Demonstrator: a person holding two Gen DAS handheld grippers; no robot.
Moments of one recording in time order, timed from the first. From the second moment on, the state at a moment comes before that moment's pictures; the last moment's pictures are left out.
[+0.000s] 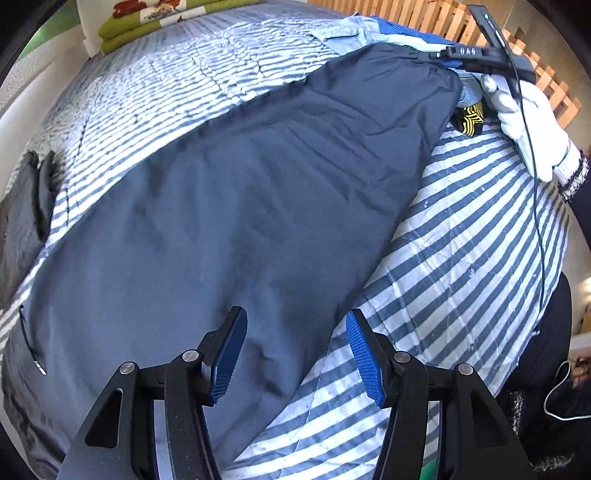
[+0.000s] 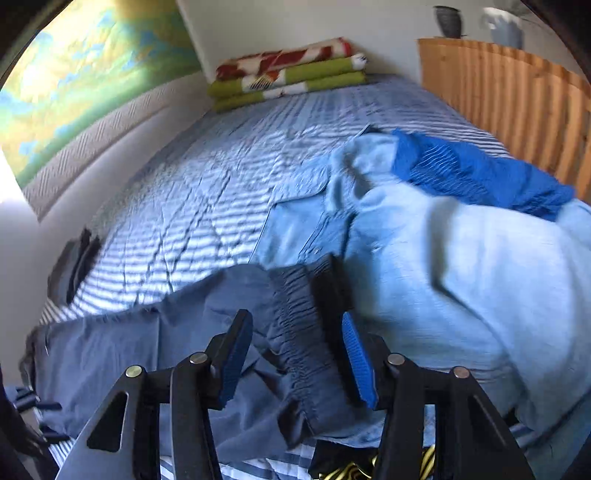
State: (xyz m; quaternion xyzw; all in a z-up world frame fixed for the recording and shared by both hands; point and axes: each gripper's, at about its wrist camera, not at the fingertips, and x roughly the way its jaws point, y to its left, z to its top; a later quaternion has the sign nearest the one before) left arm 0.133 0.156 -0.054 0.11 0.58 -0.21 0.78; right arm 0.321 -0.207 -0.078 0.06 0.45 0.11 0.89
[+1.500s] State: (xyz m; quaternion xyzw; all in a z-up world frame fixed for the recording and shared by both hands) left arm 0.137 0.157 -0.102 0.10 0.60 -0.21 0.77; right arm 0.312 -0.223 -0.089 0.10 0.46 0.17 0.87
